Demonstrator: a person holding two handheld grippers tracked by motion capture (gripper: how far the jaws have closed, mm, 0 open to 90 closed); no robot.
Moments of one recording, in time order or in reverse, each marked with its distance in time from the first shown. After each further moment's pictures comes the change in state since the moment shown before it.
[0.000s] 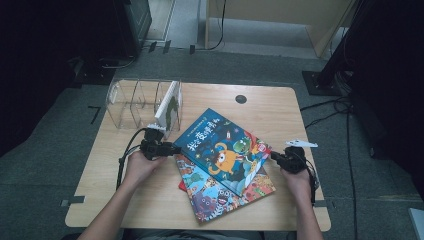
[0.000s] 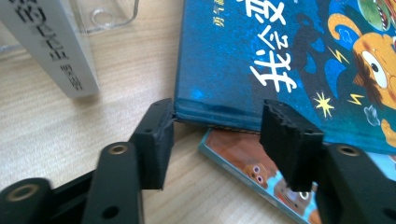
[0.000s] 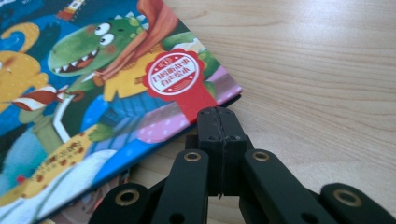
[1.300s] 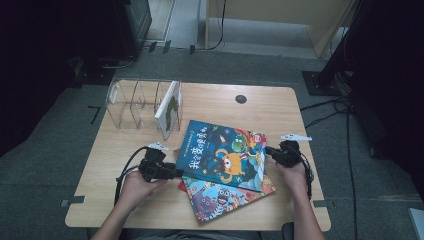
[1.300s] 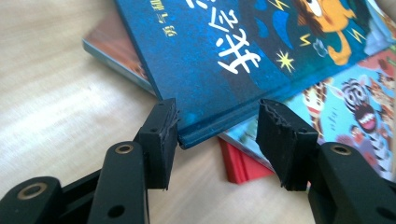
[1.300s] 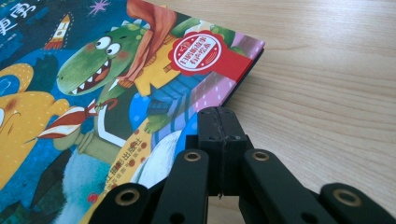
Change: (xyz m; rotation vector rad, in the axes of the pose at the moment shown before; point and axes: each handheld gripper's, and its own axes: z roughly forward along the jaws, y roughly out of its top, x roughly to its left) left arm -0.053 -0.042 -0.027 0.089 -0.081 0.030; right arm 0.003 0.017 0.017 0.001 0.051 -0.022
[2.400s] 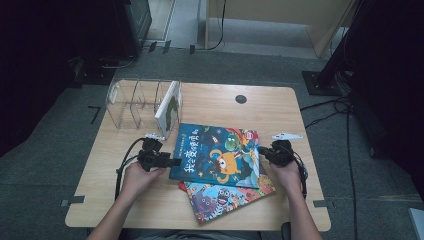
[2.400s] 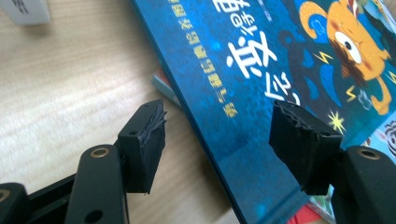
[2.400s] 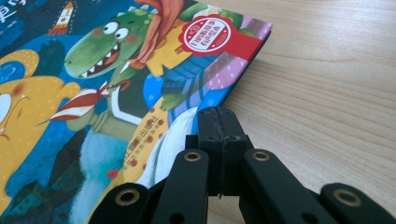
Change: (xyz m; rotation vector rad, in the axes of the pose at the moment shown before) left arm 0.036 0.022 0.009 -0.050 0.045 -0.069; right arm 0.018 0.005 0.009 0.024 0.028 -0.076
